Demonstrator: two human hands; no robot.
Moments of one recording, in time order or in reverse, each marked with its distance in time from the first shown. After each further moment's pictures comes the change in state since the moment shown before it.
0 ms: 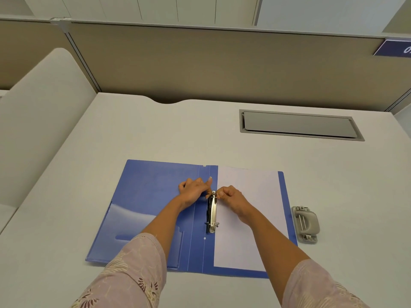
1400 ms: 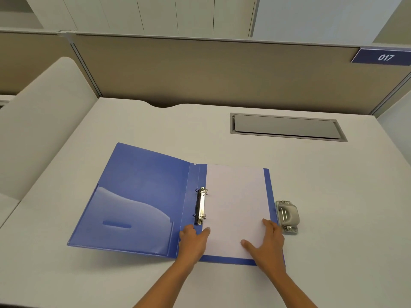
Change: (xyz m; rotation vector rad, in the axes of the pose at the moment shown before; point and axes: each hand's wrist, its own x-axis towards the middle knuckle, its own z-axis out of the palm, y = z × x) left_hand -0.137 0.023 0.102 -0.432 0.163 -0.458; right_hand -0.152 0.096 -0.030 -0.299 0.531 0.141
